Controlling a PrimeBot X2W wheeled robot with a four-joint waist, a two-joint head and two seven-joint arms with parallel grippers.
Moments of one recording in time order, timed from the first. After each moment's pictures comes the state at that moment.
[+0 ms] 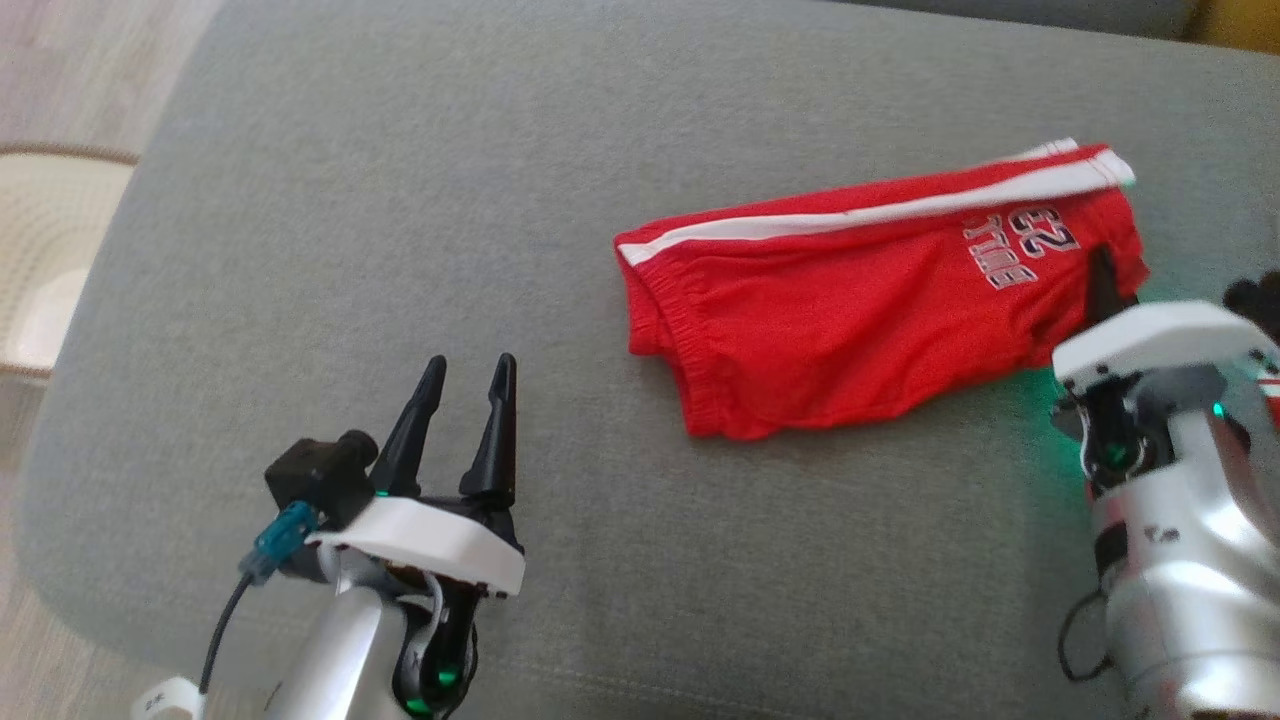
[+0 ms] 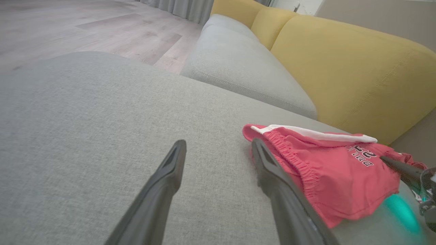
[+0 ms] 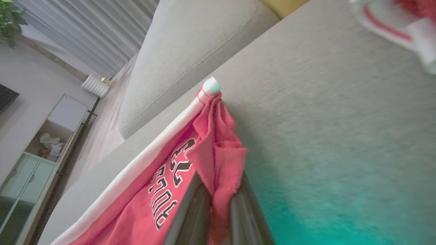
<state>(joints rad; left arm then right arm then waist) -0.17 0.05 -0.34 0.26 -0.44 0.00 -0.25 -0.65 -0.08 -0.24 0.91 0.52 0.13 0.01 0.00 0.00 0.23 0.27</state>
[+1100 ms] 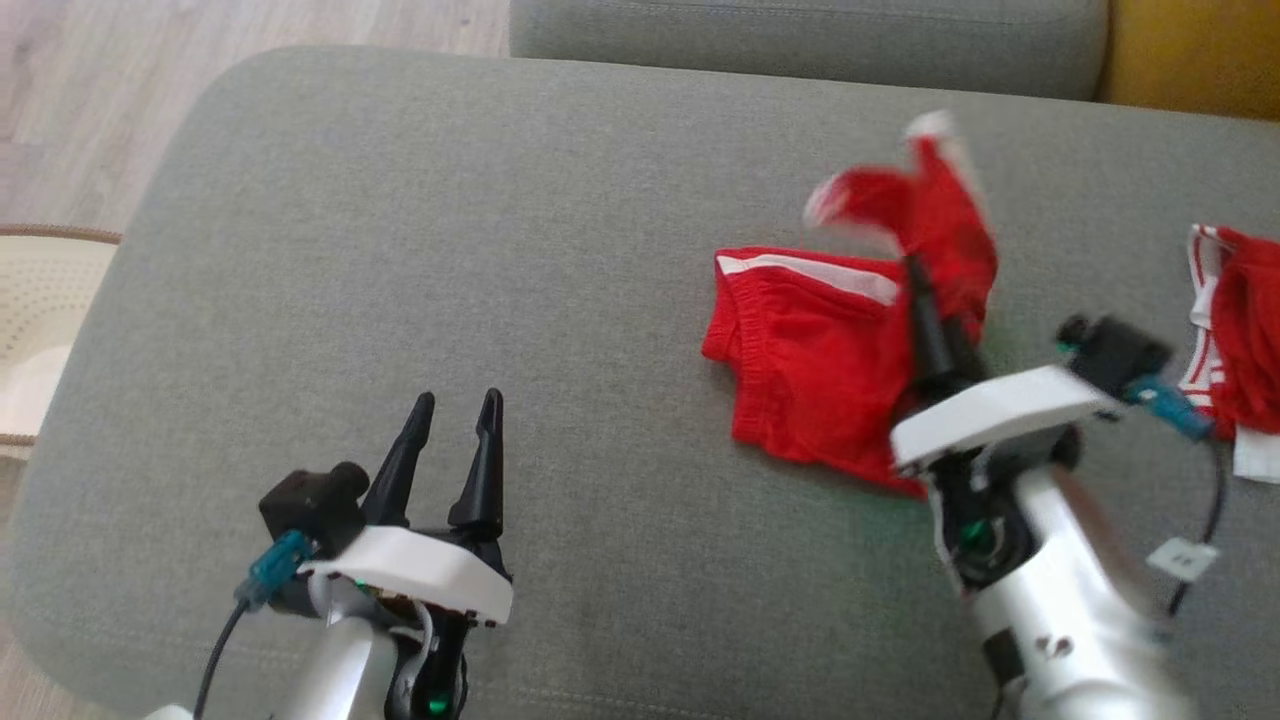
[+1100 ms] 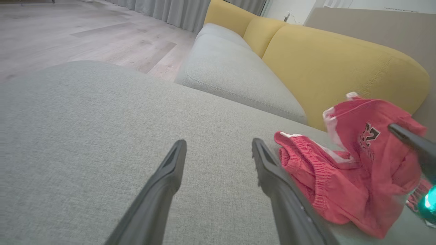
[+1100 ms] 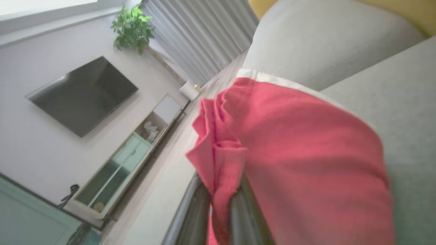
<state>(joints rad) -0.12 0.05 -0.31 0.28 -0.43 -0.01 -0.25 -0.41 -0.06 0.23 0.51 0.80 0.13 -0.13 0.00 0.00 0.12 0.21</state>
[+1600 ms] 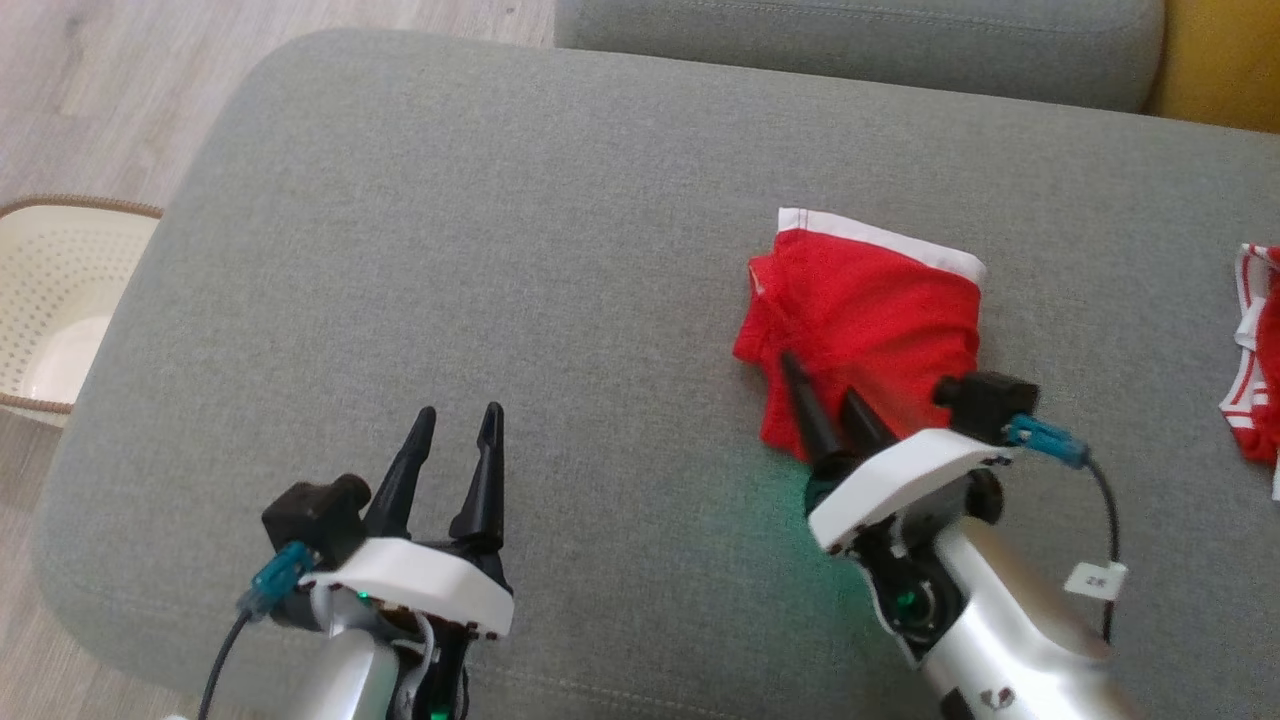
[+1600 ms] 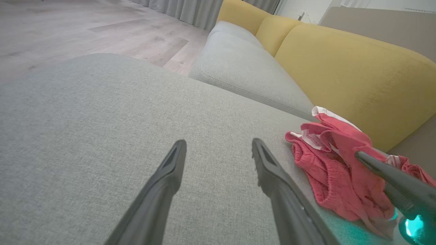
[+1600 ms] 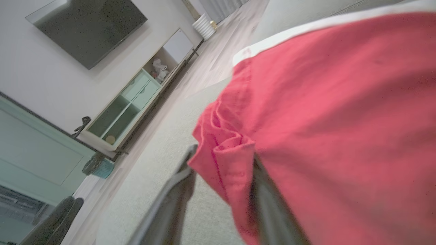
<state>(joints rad) -0.10 0.05 -0.31 0.28 -0.44 -0.01 -0.25 -0.38 -0.06 0.48 0.58 0.80 0.13 -0.09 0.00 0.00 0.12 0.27</state>
